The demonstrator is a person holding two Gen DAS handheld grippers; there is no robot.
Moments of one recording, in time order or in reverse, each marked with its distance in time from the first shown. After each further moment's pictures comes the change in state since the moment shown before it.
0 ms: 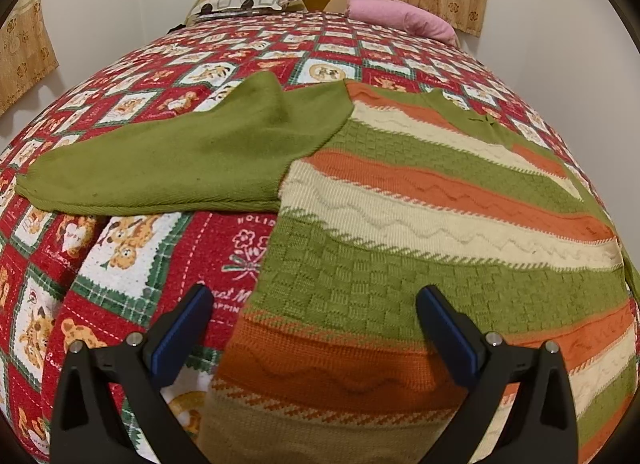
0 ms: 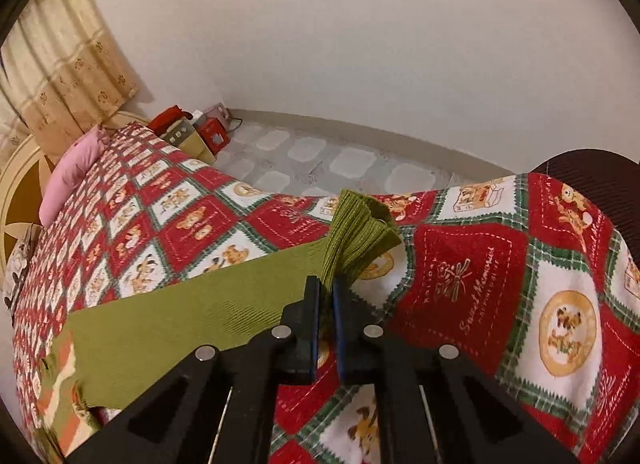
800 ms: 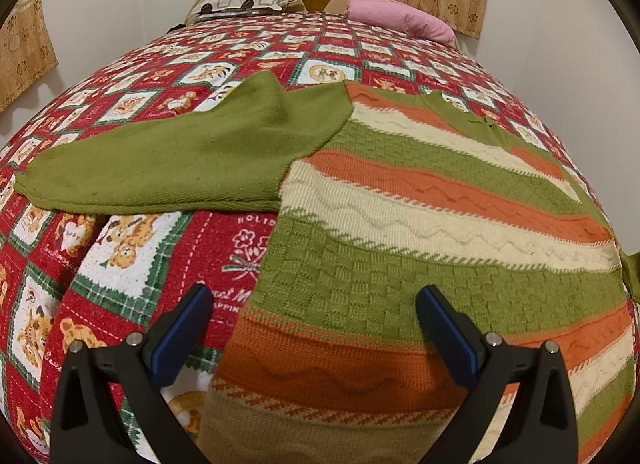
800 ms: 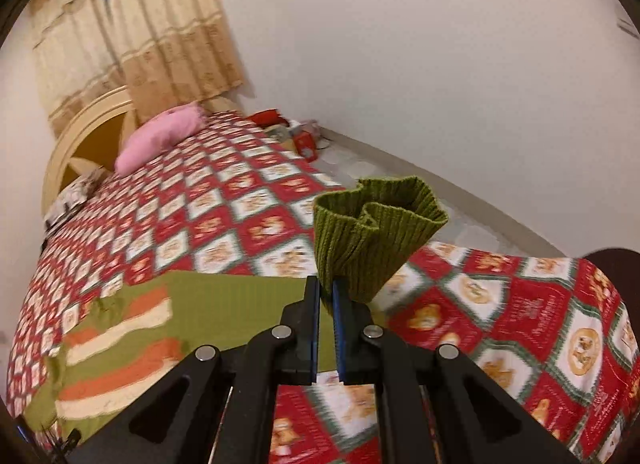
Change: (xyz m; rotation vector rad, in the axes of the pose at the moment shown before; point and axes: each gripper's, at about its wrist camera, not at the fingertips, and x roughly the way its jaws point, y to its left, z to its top) left arm 0.000 0.000 0.000 -0.004 -0.002 -0.006; right arm -0.094 0.132 -0.028 -0.309 -0.107 0.218
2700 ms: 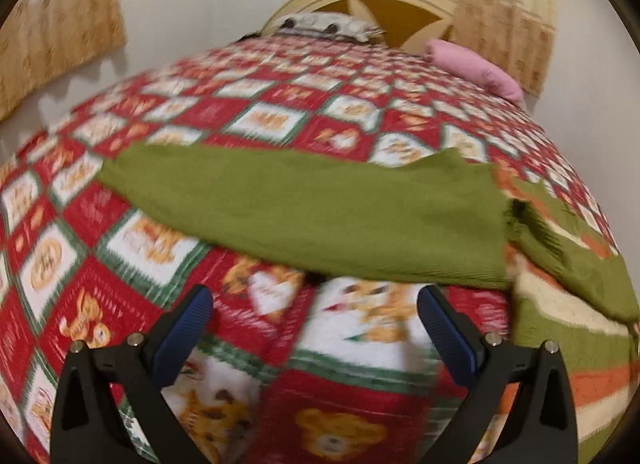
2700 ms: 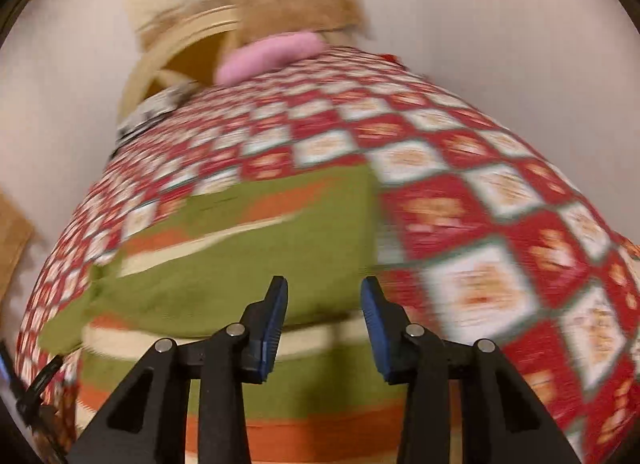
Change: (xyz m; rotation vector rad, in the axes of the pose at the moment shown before) left arm -0.016 0.123 0.026 -0.159 -0.134 0.098; right arm 0.071 0.140 -0.079 -0.175 0.208 0.223
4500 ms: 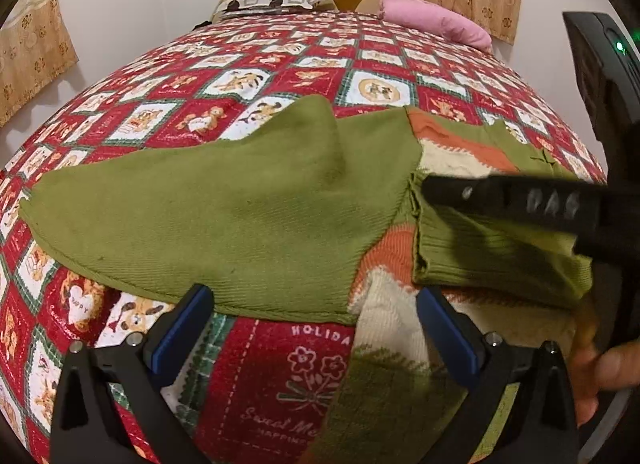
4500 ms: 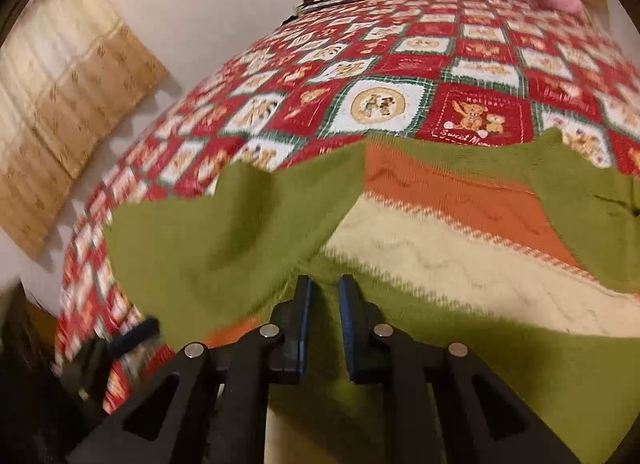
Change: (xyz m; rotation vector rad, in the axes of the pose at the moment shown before) left arm 0.043 -0.117 -0.001 0.119 0.122 -0.013; right arm 0.167 0.300 -0.026 -0.451 0.336 0.575
